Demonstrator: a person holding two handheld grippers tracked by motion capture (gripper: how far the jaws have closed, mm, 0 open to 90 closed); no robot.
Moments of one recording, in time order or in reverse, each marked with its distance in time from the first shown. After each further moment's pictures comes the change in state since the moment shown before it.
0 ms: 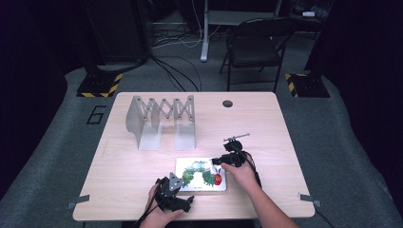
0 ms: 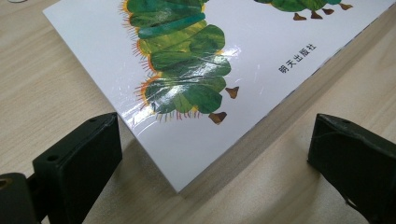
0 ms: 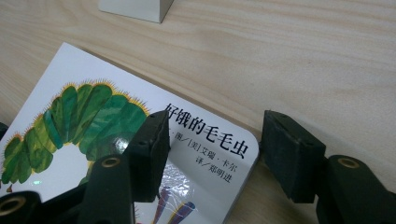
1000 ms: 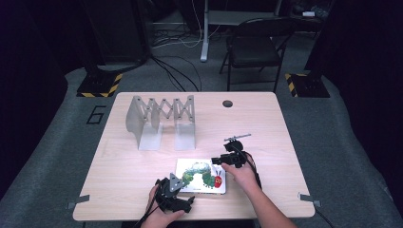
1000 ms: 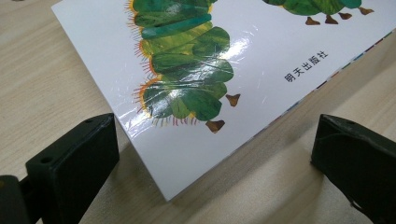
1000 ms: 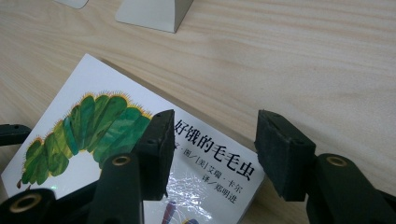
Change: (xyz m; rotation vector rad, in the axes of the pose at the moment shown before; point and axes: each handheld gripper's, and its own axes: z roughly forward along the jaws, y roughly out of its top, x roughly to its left) left arm -0.002 -0.001 0.000 0.003 0.000 -0.008; right arm 0.007 -0.001 -0.010 -0.026 0.016 0.015
